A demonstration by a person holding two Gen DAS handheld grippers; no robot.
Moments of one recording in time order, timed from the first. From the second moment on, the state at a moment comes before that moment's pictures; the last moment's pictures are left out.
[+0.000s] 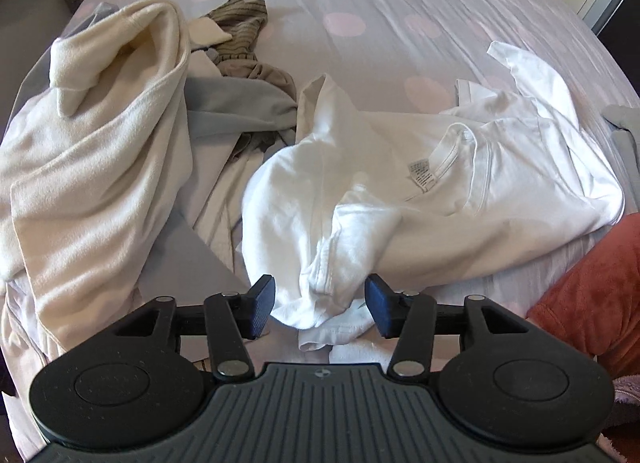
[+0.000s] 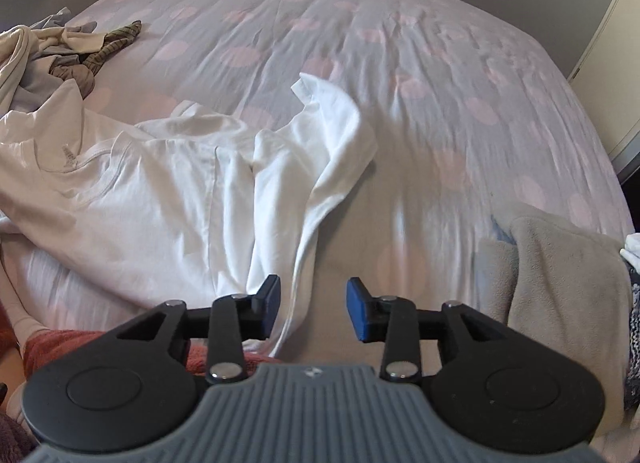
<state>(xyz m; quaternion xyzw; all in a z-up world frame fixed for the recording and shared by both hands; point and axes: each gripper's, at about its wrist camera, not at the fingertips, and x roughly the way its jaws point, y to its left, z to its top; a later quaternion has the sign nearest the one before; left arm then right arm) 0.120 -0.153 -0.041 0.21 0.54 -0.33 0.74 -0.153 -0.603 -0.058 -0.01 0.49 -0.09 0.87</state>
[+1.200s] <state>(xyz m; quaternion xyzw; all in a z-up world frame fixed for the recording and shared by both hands) 0.150 -0.179 -0.126 0.23 0.63 -0.36 0.65 0.043 -0.534 -0.129 -0.19 0.49 0.18 0.83</state>
